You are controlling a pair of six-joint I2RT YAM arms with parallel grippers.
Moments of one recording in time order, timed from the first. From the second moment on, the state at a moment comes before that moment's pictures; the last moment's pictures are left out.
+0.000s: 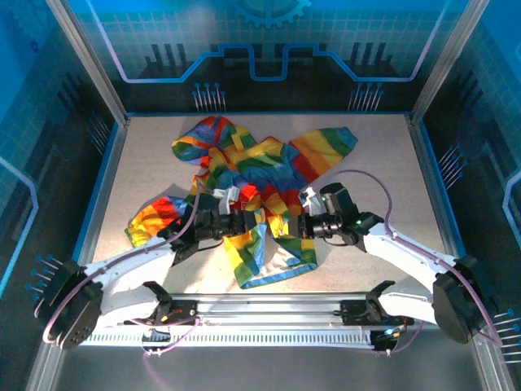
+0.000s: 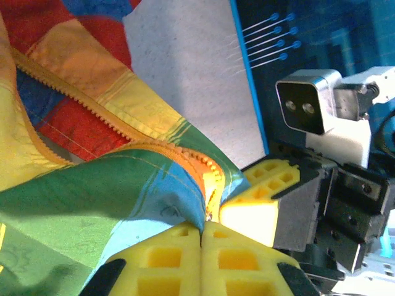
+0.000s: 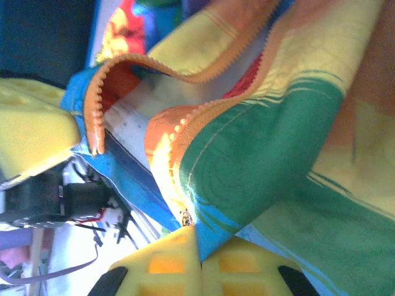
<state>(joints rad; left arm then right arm) -0.61 1.10 0.48 0.22 0.43 -0.94 0.55 1.18 0.64 -0.22 -0.61 0.62</state>
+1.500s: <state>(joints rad) -0.58 0.91 0.33 0.48 0.49 -0.89 0.52 1.26 0.65 0.20 -0.94 0.80</state>
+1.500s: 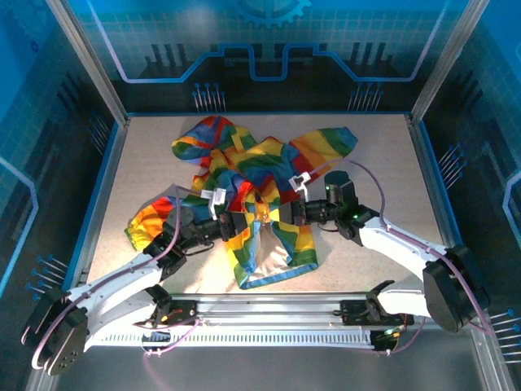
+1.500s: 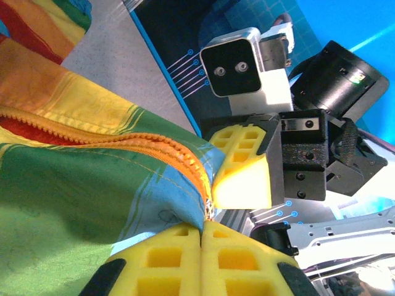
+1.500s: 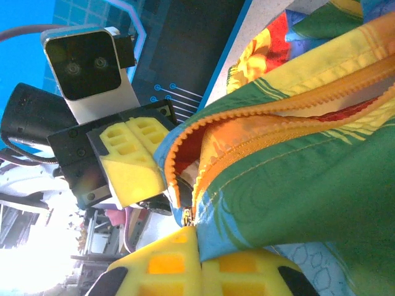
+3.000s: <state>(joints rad) -0.57 0.90 0.30 0.59 0.44 -0.90 0.54 1.33 0.65 0.43 -1.03 0.89</state>
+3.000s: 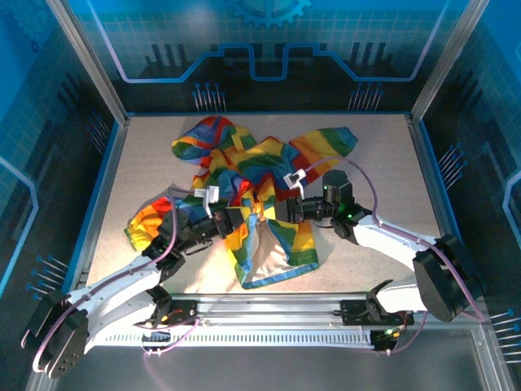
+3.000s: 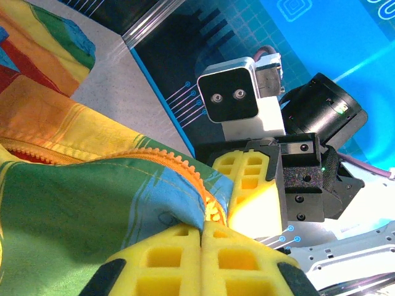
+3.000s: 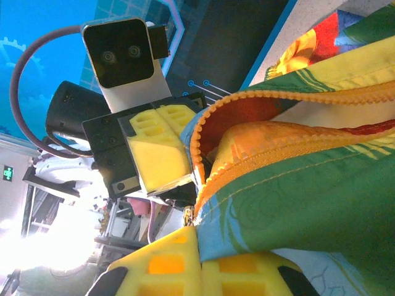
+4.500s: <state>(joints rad) -0.56 0.93 0.29 0.67 0.44 -1.03 0.54 1.36 0.65 0.52 -1.03 0.92</state>
